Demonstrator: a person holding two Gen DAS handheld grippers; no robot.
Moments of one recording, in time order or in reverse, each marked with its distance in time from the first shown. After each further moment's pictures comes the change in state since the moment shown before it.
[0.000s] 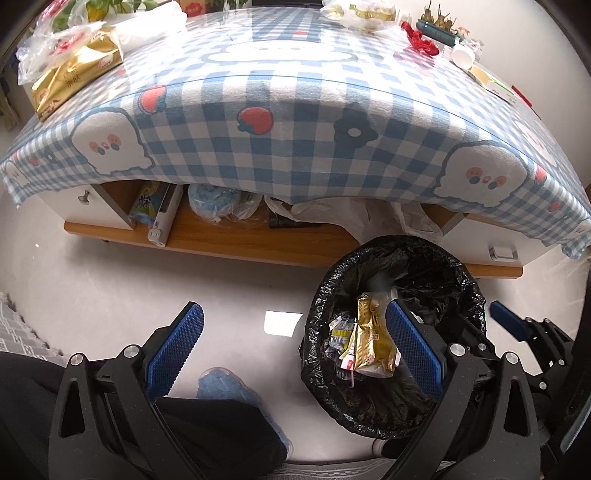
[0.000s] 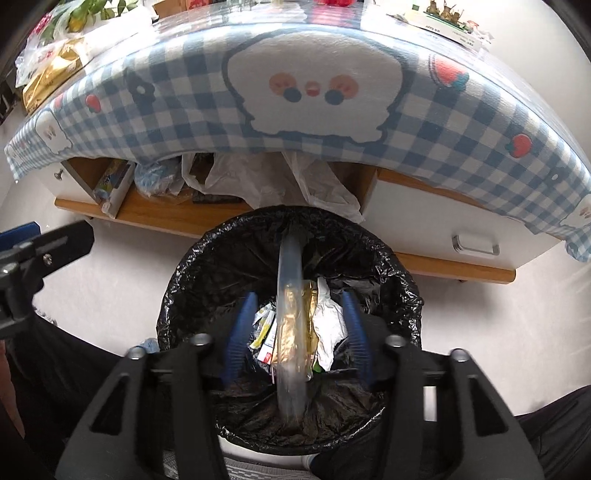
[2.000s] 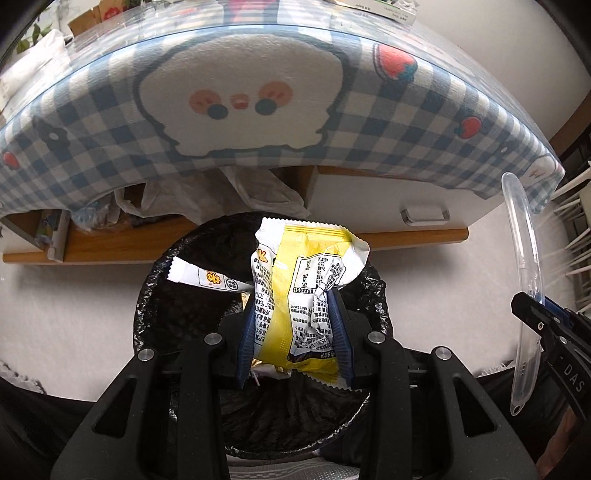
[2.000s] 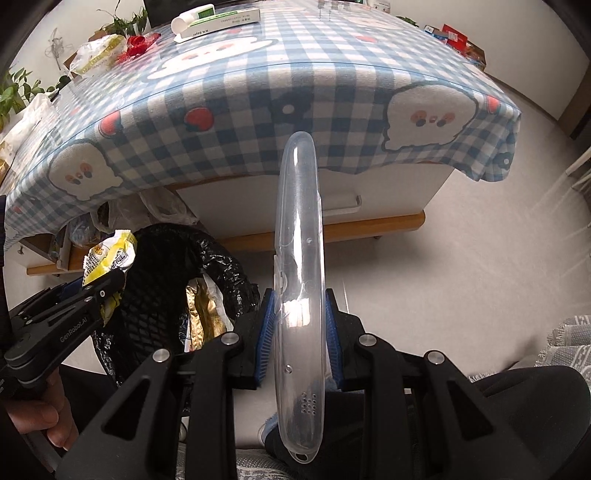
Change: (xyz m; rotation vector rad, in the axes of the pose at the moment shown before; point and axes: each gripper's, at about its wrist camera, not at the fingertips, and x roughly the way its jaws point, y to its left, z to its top) left arm 0.040 -0.165 -0.019 0.158 0.067 -0.166; right arm -0.051 -0.191 -0.033 0.276 0.055 -0.096
